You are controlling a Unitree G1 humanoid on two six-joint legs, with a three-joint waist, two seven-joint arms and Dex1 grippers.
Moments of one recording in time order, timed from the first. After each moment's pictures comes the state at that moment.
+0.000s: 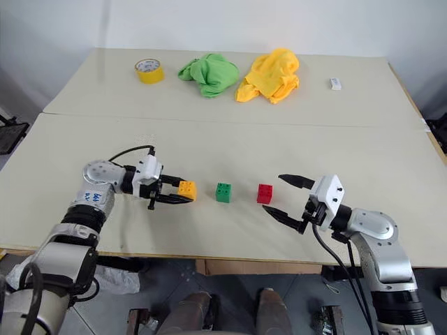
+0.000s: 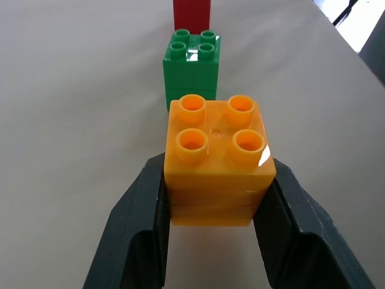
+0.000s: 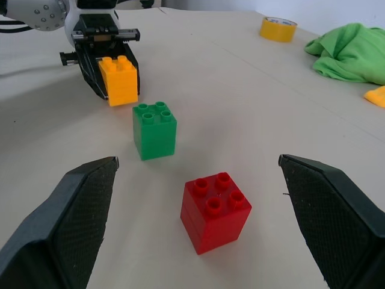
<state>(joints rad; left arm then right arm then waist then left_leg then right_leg) -0.88 0.48 -0.11 1.04 -0.15 -0.38 -1.50 -0.07 -0.61 -0.12 -0.21 0.44 0.08 0.99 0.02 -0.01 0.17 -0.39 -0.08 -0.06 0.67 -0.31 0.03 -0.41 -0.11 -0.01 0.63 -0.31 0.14</state>
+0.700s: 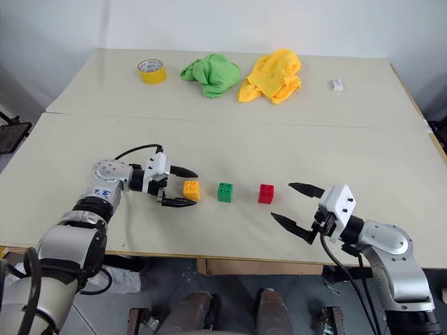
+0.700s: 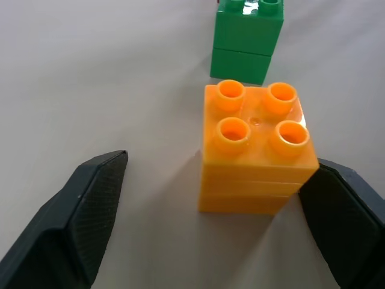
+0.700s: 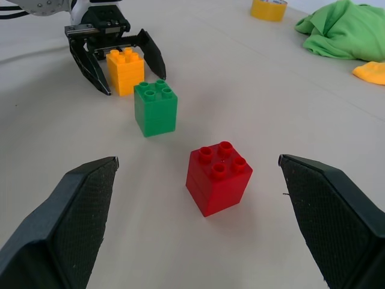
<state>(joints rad) -0.97 0.46 -0.07 1.23 -0.04 -0.46 -1.39 0.01 -0.64 -0.16 -0.27 0.45 0.11 0.96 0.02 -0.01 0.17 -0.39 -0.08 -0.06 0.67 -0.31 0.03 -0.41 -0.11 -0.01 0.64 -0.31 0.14</state>
